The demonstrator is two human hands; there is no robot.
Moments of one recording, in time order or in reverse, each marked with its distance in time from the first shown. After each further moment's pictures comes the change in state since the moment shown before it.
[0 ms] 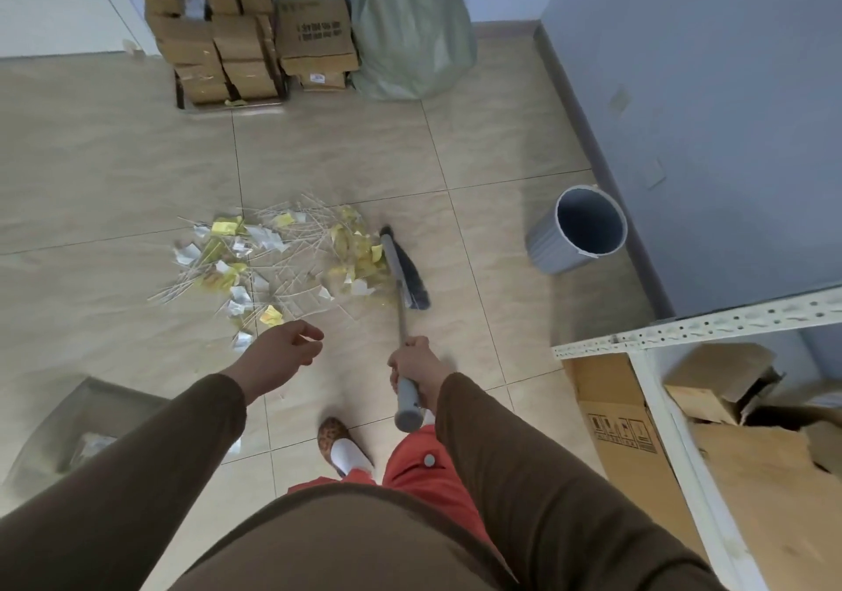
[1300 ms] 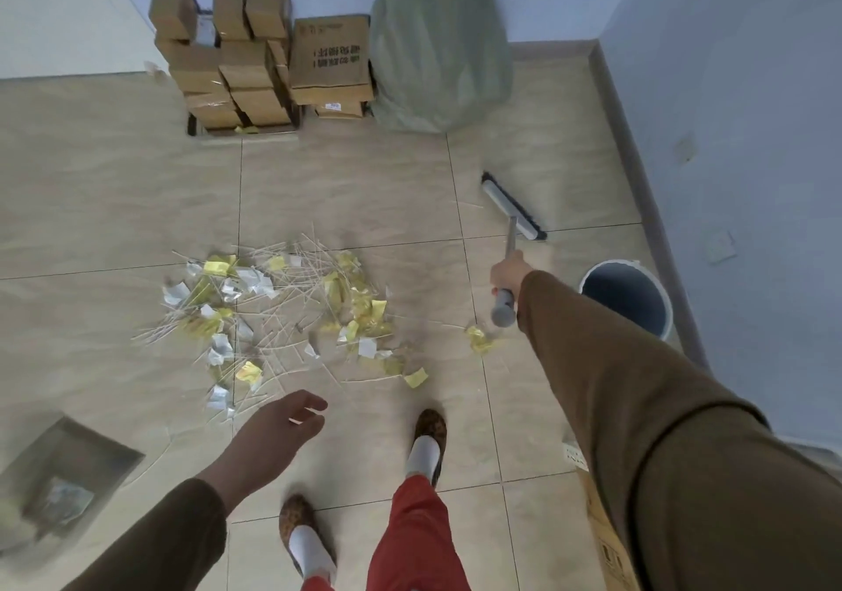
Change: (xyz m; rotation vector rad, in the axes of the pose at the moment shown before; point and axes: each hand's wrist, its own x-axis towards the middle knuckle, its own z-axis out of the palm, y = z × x) left_hand 0.134 0.122 0.053 0.012 0.071 -0.109; right_hand 0.187 -0.350 -0.230 -0.544 0.213 -0.242
